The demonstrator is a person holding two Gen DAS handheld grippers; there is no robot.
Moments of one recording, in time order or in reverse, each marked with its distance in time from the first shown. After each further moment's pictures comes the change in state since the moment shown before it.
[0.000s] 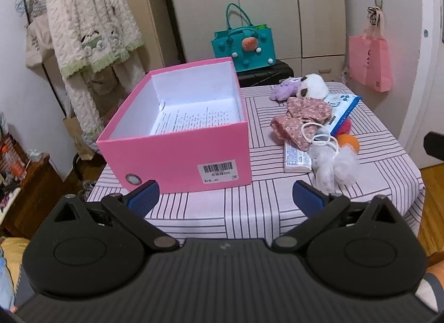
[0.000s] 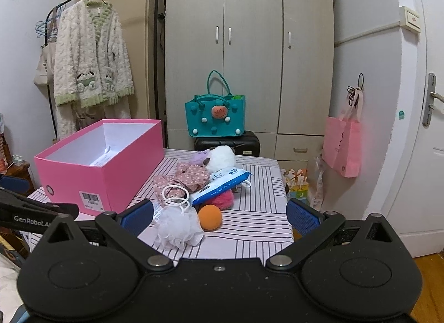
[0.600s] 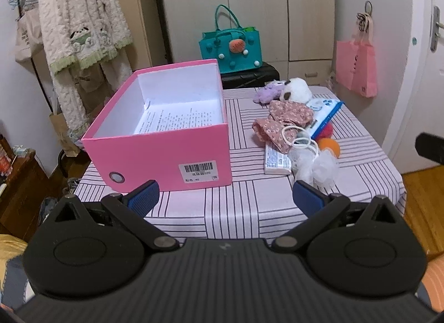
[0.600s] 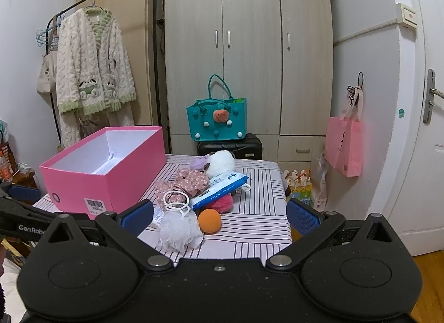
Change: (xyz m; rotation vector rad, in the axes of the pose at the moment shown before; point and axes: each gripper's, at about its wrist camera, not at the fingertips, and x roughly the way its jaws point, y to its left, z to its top) left arm -0.006 -0.003 -0.002 -0.044 -0.006 -0.065; right arm -0.010 -0.011 0.002 0.027 -0.015 0.026
